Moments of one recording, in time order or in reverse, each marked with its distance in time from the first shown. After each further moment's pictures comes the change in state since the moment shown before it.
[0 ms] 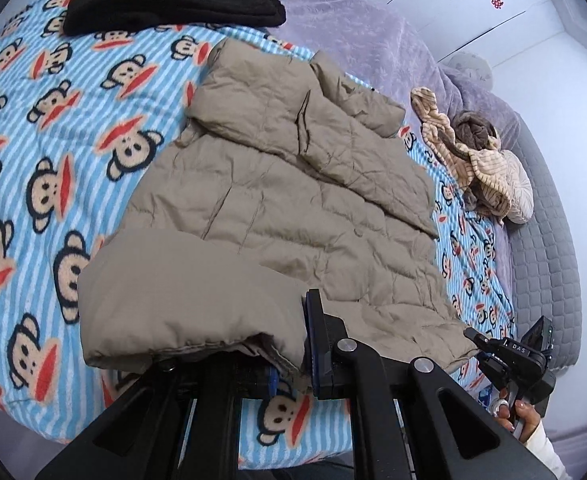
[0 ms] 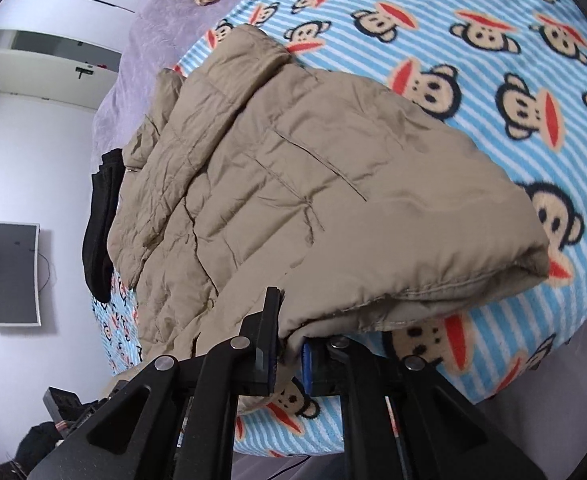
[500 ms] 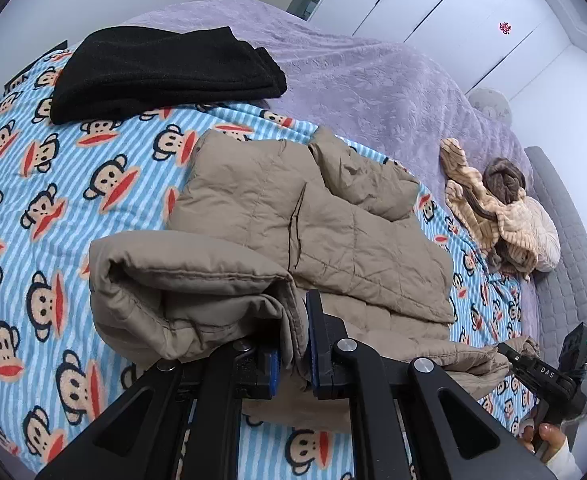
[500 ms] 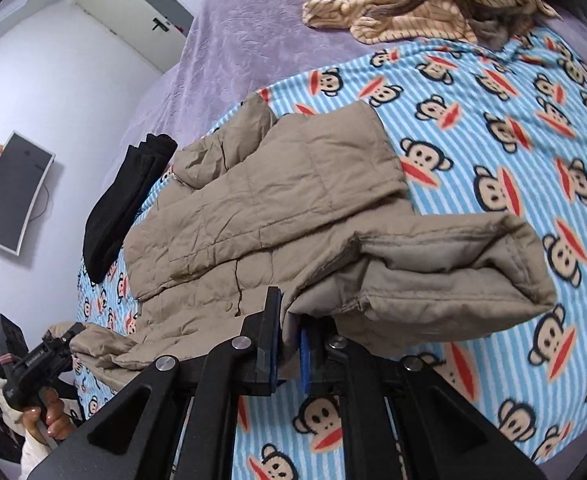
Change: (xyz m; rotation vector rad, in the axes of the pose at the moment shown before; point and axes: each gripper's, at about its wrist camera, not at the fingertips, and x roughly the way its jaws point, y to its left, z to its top) left arm 0.020 -0.051 0.096 -0.001 -0.190 0.135; right arm -0.001 0.104 0.089 -0.402 -0.077 -0.033
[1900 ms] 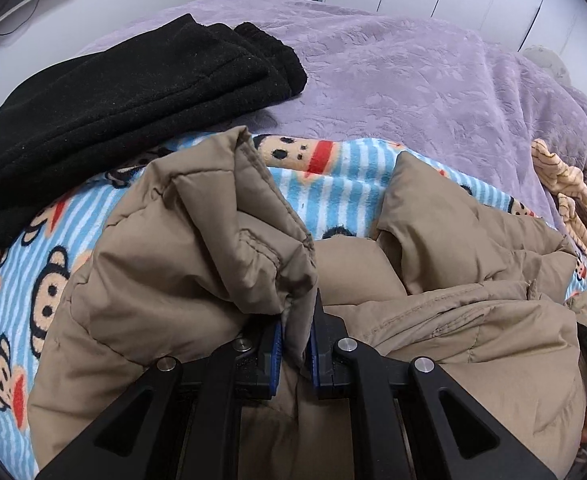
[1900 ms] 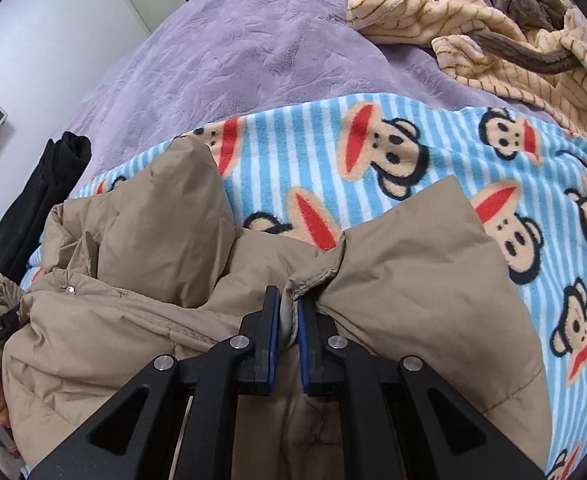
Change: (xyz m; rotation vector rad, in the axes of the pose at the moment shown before) left arm 0.275 -0.005 0.154 0.147 -0.014 0.261; right arm 0.266 0.009 0.197 -0.183 0.001 -0.172
